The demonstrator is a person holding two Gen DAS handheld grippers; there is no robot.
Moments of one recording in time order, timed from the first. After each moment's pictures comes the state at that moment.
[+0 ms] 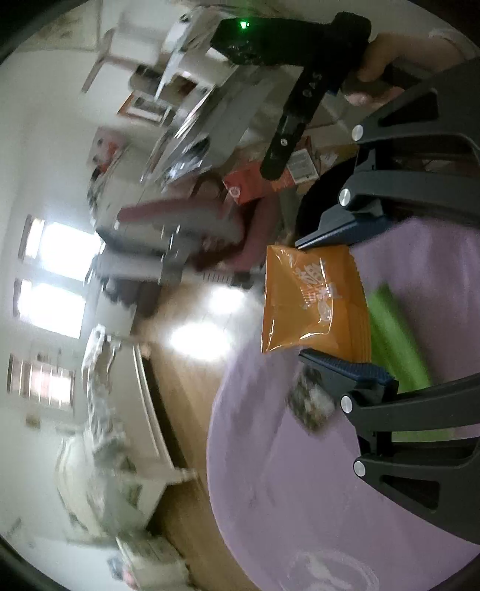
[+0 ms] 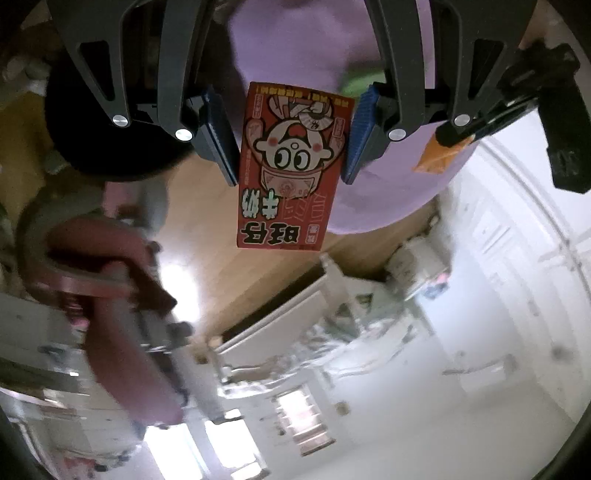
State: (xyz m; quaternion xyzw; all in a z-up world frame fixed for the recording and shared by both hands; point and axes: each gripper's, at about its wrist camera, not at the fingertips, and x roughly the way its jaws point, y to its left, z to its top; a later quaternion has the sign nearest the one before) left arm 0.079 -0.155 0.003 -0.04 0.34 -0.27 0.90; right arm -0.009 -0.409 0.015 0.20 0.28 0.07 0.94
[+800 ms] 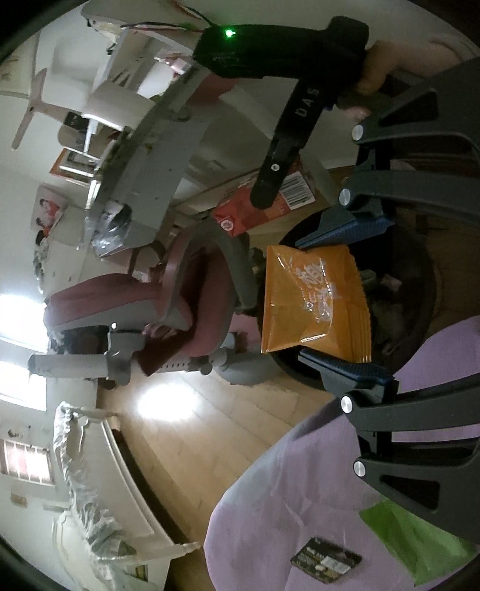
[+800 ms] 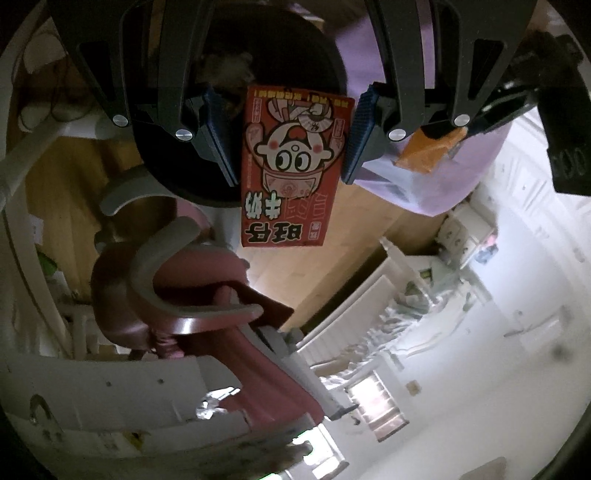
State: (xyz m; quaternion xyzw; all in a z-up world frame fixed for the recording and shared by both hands) left arm 0.076 -0.296 -0.045 0.02 0.39 -0.37 0.84; right arm -0.057 -0.537 -0.048 0.26 0.30 -0.03 0.92
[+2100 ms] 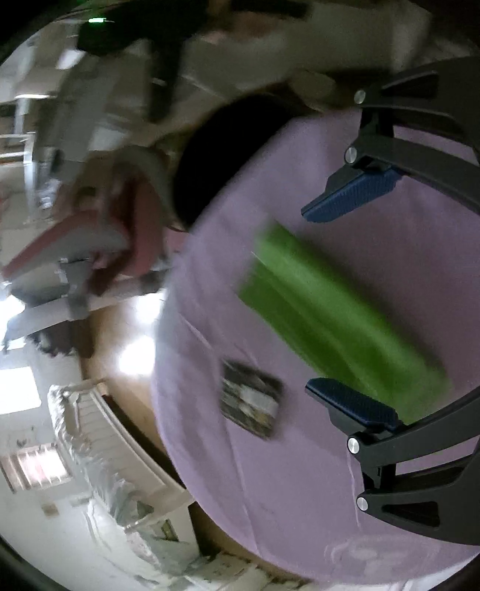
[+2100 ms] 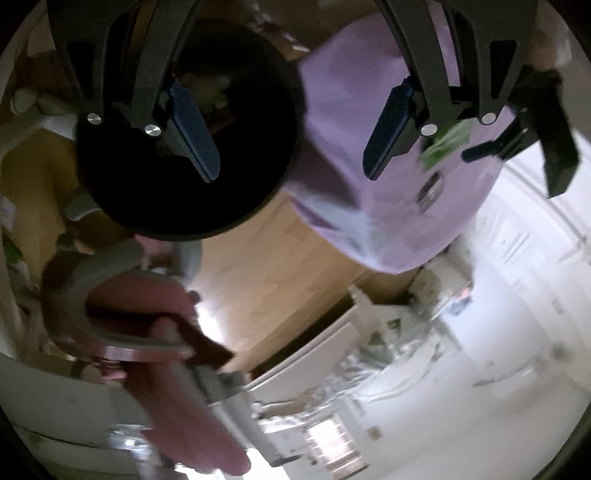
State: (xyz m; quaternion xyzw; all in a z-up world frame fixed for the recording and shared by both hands) left arm 0.080 -0.143 -0.077 0.20 0.42 -0.29 0.84; right arm -0.028 -0.460 -0.053 0.21 0.36 0.07 0.91
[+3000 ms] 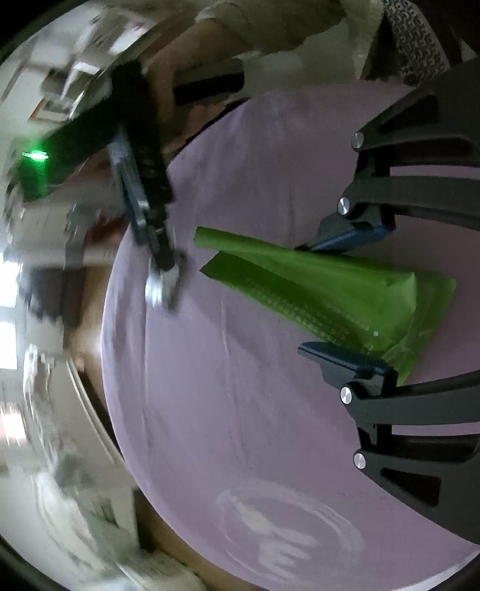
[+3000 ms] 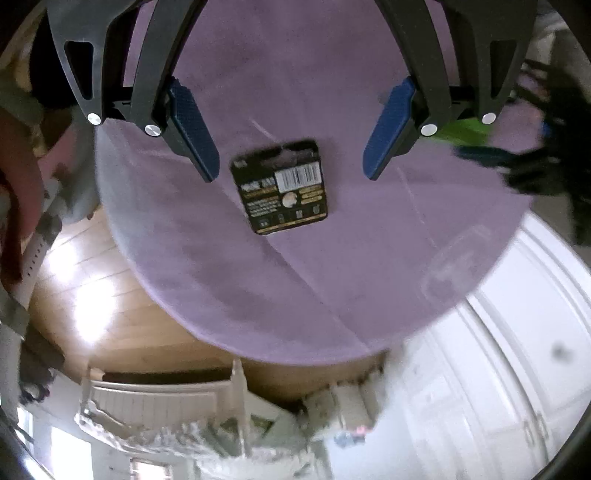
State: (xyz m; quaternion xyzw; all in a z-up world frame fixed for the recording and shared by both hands) left arm 0.069 0.000 -0.081 0.08 0.45 -0.26 0.85; right arm 0.121 -0.192 -0.043 -0.05 0.46 0.25 0.85
